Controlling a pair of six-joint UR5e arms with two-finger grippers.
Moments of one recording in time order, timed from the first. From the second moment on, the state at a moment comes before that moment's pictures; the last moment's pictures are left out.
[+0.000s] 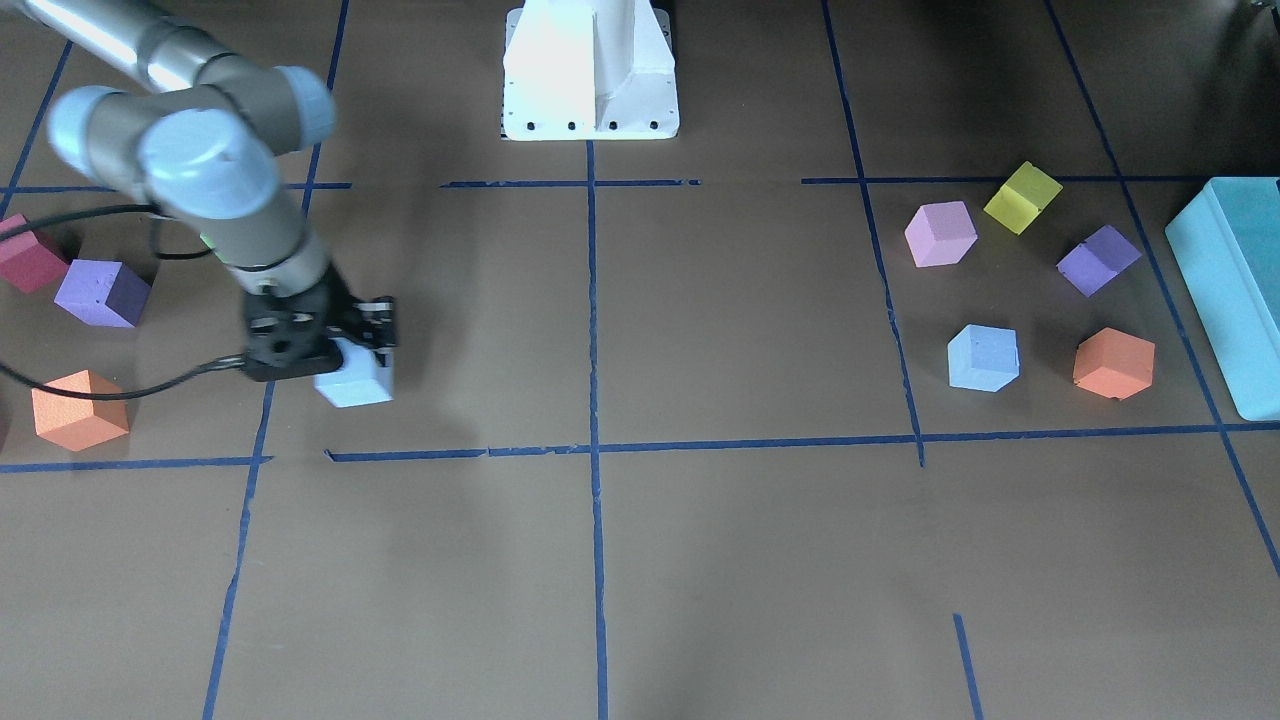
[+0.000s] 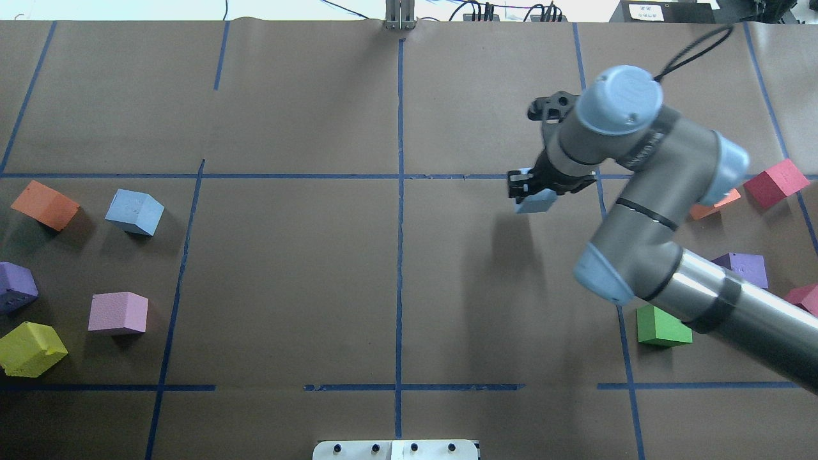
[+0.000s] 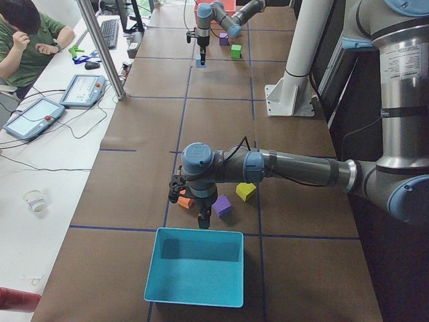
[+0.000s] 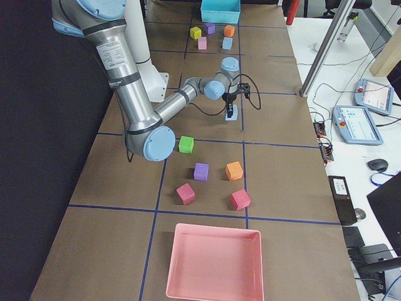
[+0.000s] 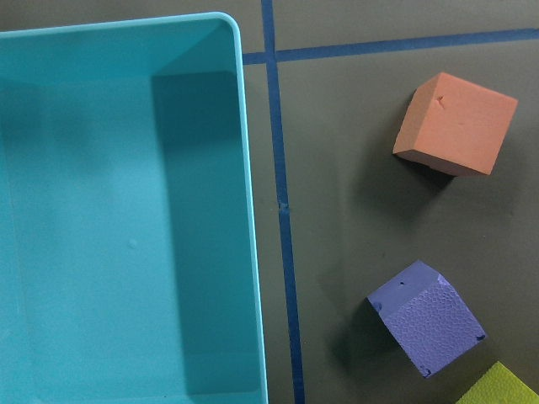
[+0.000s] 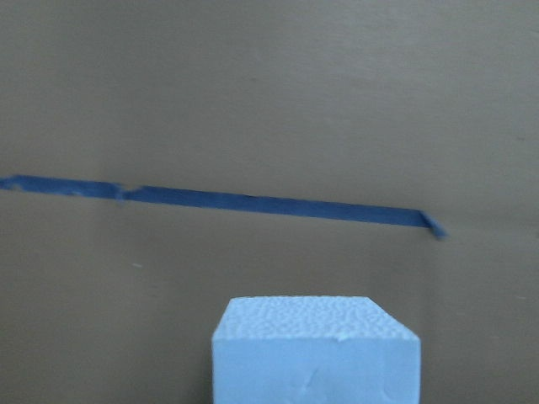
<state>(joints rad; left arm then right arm) -1.53 -1.42 -1.85 -1.42 -2.35 0.08 0.71 -1.03 1.65 -1.49 1.97 0.99</state>
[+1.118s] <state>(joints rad) -1.53 -1.42 -1.85 -1.42 -2.35 0.08 0.52 -0.60 1.24 -1.53 1.83 1.23</state>
